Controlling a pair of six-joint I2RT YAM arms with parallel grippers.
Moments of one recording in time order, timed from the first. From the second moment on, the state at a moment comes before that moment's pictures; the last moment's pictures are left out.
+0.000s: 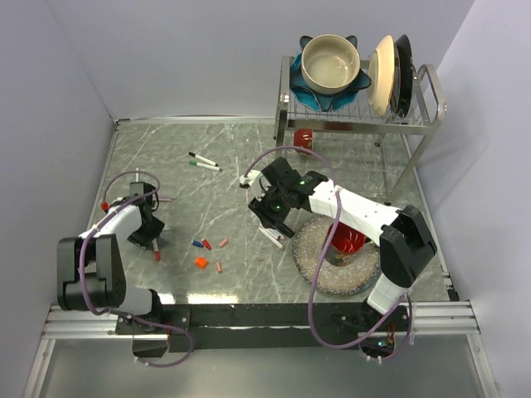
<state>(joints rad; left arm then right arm) 0.09 1.40 0.71 -0.58 -0.33 -0.96 0.76 1.67 1.31 -0.66 -0.23 -0.23</state>
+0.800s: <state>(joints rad) 0.09 1.07 0.59 -0.47 -0.15 -0.90 0.75 1.60 1.28 -0.66 -0.37 -0.28</state>
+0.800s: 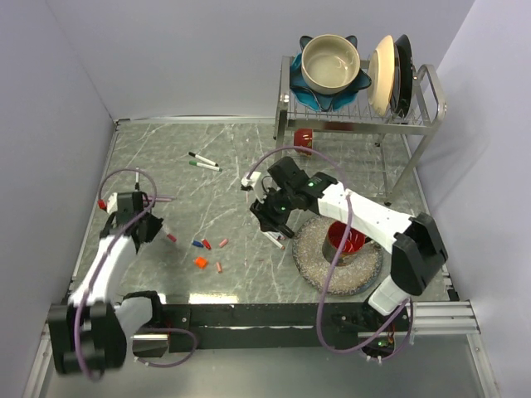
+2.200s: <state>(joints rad) -0.81 0.99 0.35 0.59 0.21 -0.77 0.52 1.24 0.71 0.38 -0.85 0.63</state>
